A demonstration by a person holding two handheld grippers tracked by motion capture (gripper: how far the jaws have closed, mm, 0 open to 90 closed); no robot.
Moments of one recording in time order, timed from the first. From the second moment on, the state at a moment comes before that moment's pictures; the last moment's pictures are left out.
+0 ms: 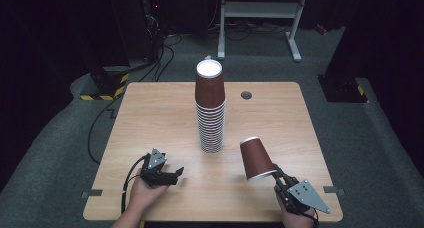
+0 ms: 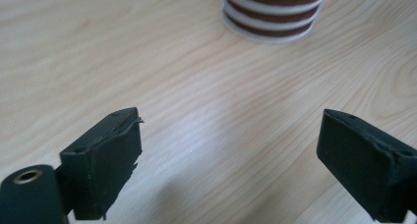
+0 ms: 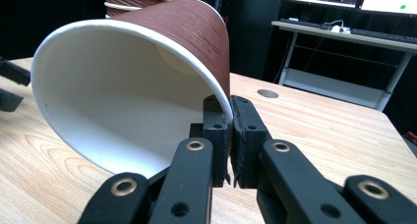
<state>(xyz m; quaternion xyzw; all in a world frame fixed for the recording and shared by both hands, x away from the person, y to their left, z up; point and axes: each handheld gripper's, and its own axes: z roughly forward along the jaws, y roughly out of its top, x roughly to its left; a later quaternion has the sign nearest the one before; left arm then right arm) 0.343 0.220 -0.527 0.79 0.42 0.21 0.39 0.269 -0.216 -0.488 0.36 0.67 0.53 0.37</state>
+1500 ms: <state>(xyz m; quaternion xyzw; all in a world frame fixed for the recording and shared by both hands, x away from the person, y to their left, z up) 0.348 0.219 -0.537 0.81 0.44 0.18 0.34 0.300 -0.222 -0.450 0.40 0.74 0.44 0.31</state>
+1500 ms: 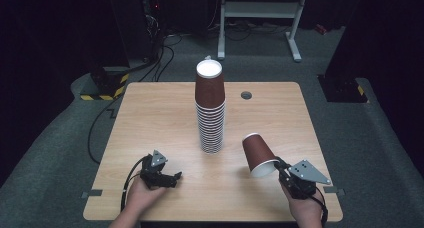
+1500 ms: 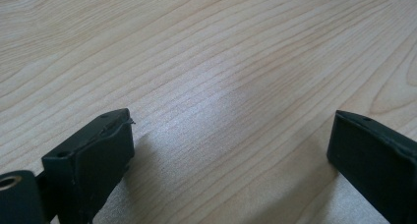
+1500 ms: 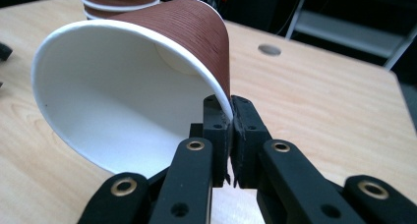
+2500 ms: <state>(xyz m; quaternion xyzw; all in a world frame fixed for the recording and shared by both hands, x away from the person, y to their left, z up) 0.347 0.219 -0.537 0.81 0.44 0.18 0.34 0.336 -0.210 -0.401 0.41 0.87 0.25 0.14</state>
